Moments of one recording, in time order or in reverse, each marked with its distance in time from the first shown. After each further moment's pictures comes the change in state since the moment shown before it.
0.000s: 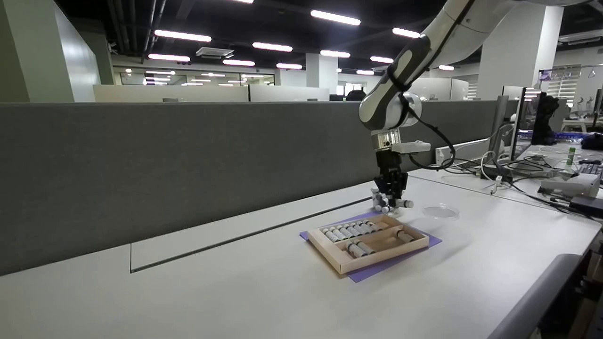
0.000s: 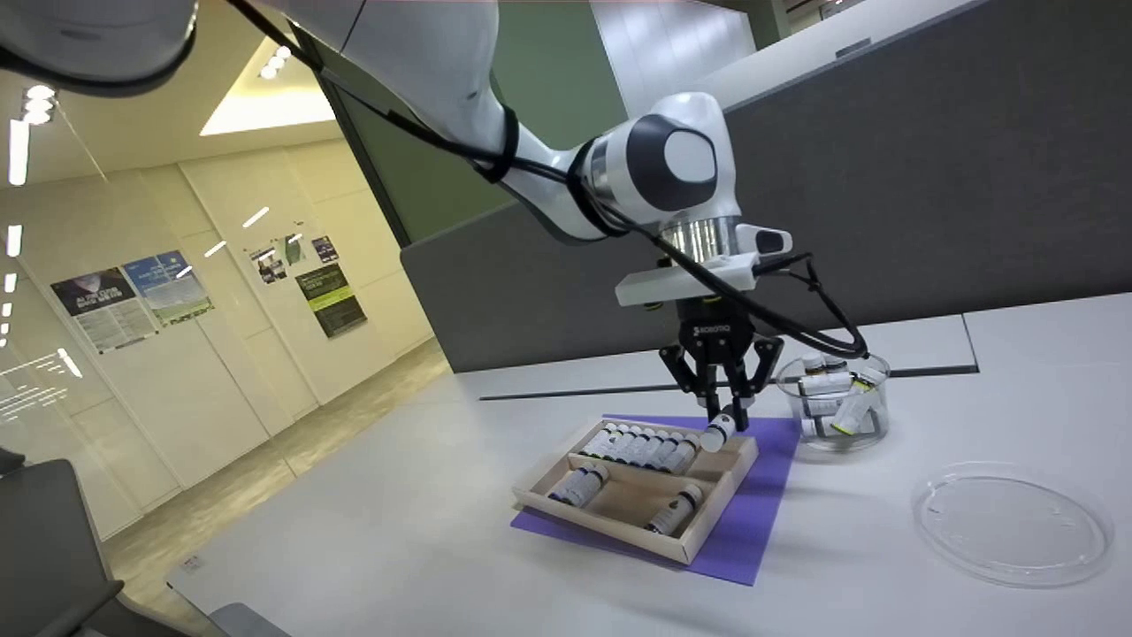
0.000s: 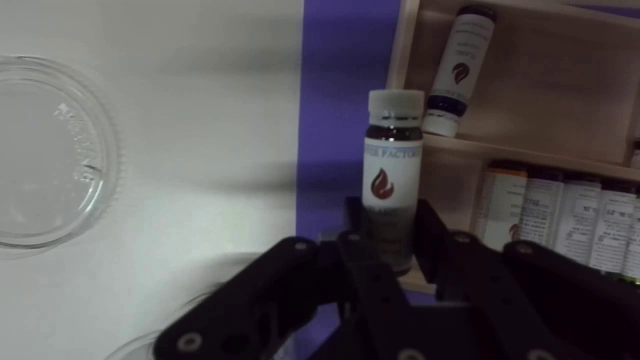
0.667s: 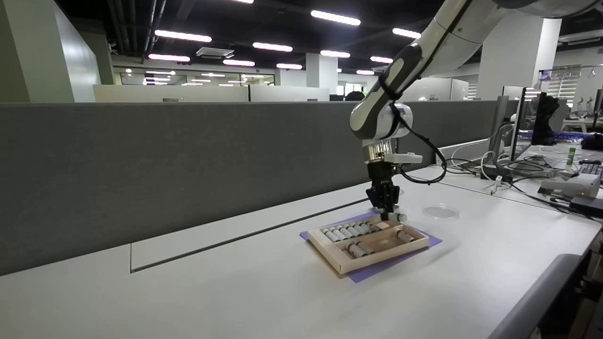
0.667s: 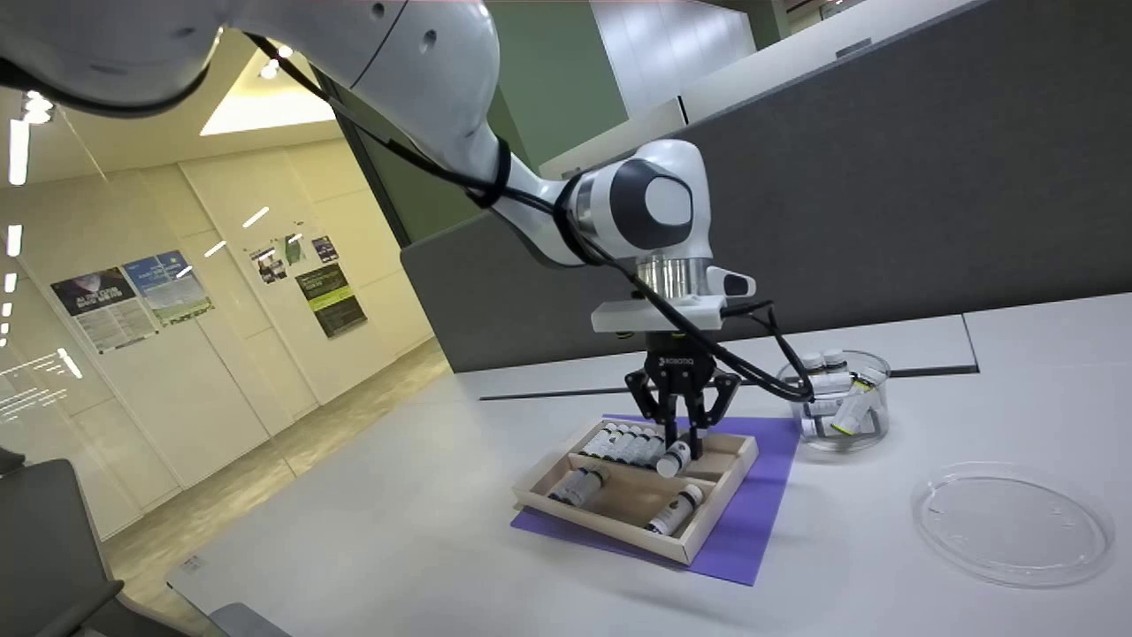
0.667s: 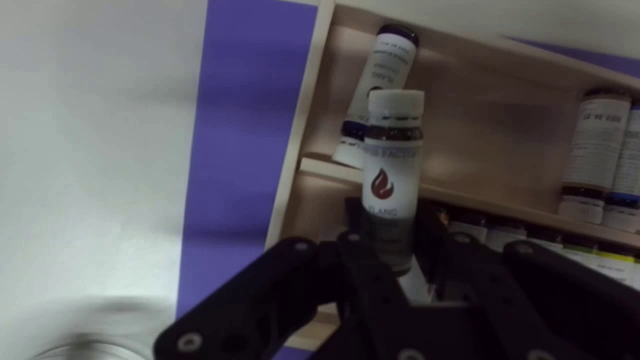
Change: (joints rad) arm 0.011 0.045 0.058 0.001 0.033 -0.040 -0.041
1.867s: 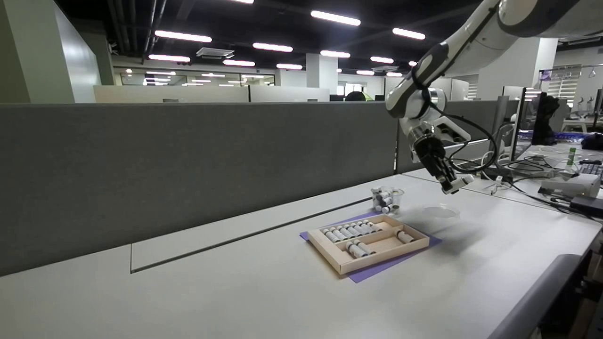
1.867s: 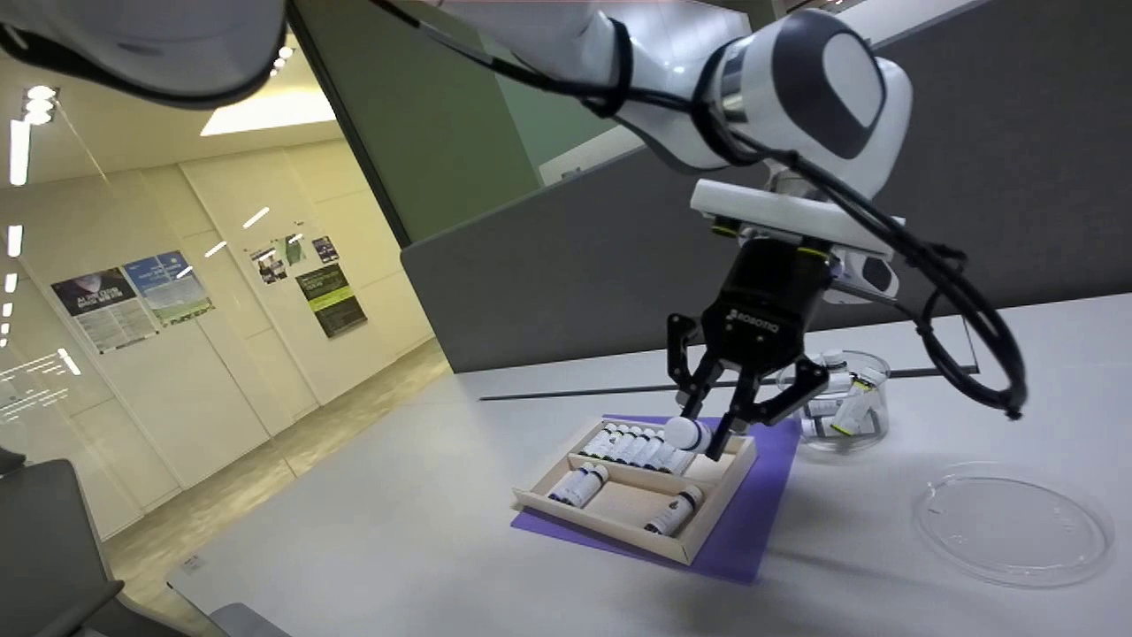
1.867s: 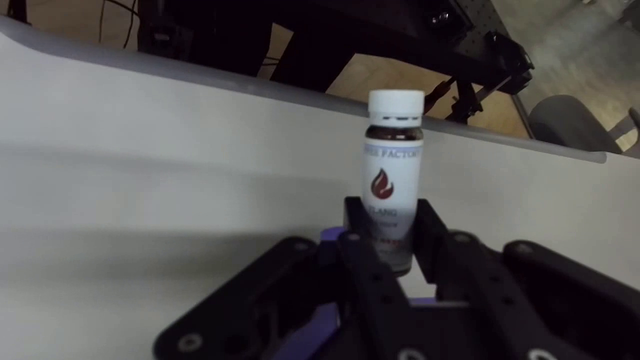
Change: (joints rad) arm -0.216 0.090 -0.062 0.302 0.072 -0.803 -0.233
